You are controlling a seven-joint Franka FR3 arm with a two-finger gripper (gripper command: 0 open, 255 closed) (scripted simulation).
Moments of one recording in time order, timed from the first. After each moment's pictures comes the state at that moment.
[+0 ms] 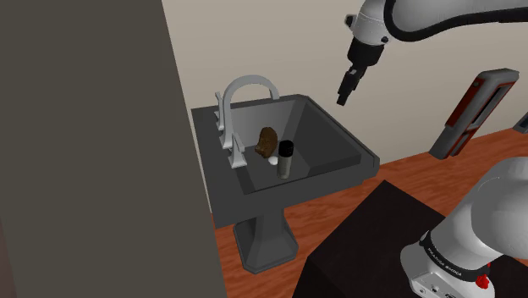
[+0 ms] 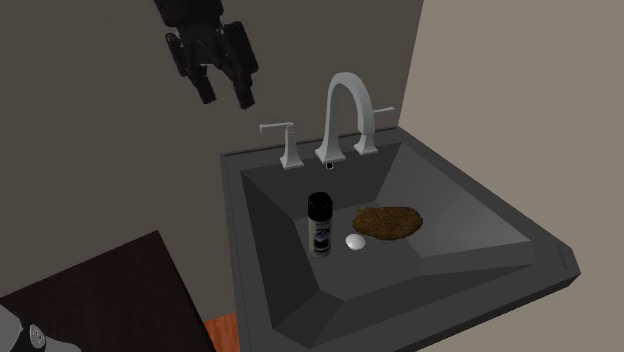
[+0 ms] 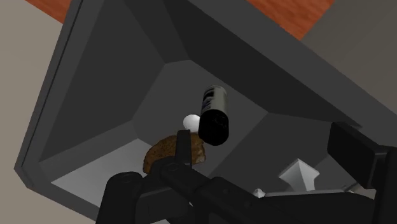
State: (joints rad) arm 0.02 -0.59 0.01 -2.38 -0.11 1.93 -0.22
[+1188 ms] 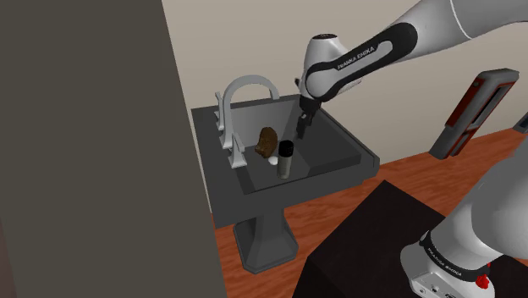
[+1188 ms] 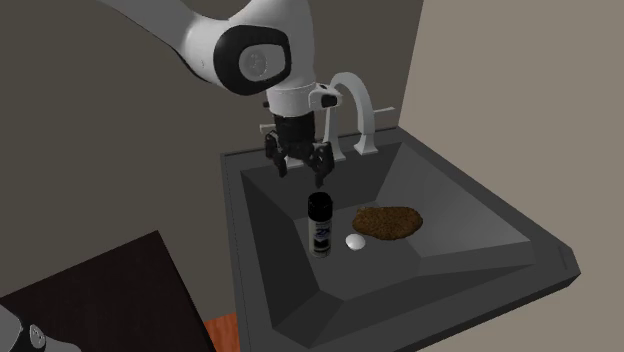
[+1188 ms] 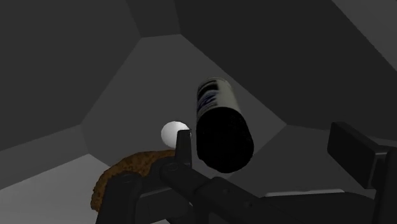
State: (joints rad) arm 0.02 0.05 -0.05 -2.25 -0.05 2.35 -0.37
